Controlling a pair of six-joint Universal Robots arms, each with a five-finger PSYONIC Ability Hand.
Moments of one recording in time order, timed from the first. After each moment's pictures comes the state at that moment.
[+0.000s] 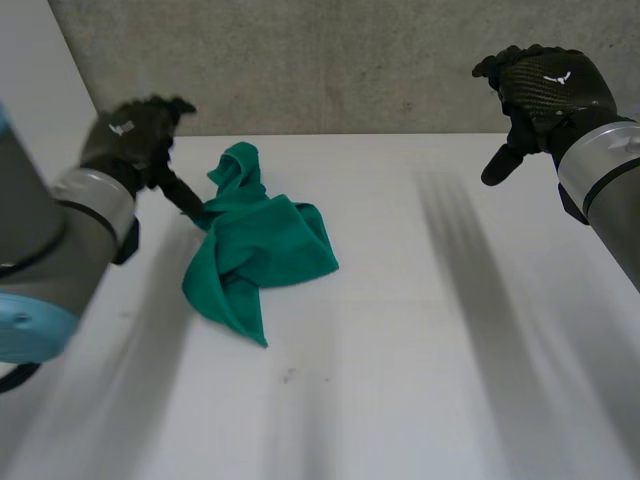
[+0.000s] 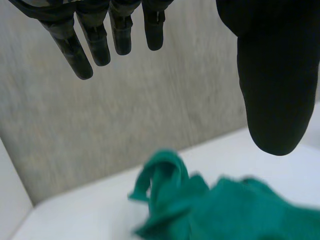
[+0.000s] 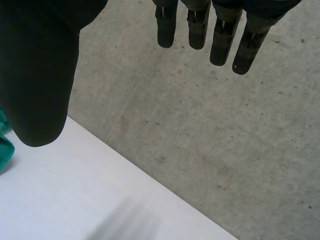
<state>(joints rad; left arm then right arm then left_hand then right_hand) 4.31 -1.81 -1.41 3.18 -1.67 3.14 1.90 -1.36 1.33 0.00 1.50 2.92 0.22 0.21 0.22 0.21 0.05 0.18 0.21 0.21 0.23 0.05</state>
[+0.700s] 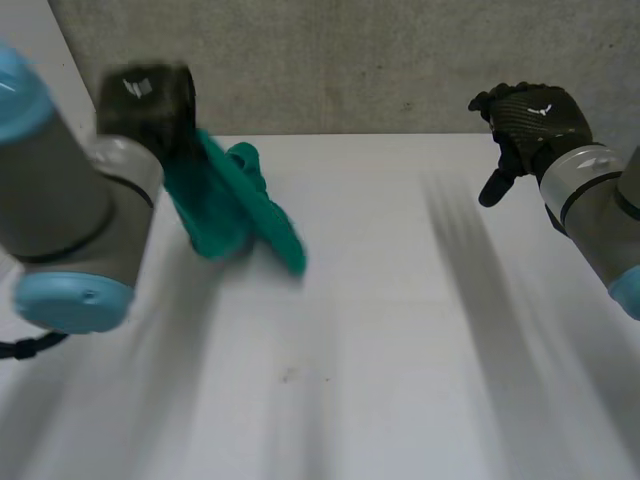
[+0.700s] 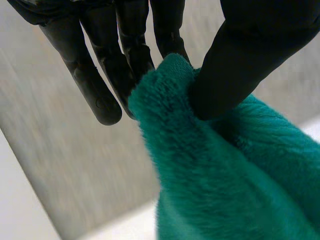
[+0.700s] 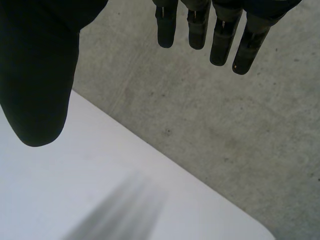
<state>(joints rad) 4.21 -1.88 -1.28 3.27 -1.81 3.29 1.89 -1.24 1.28 0.01 1.52 2.89 1.15 1.19 1.19 1.19 0.94 0.18 0.21 0.21 0.23 0.05</state>
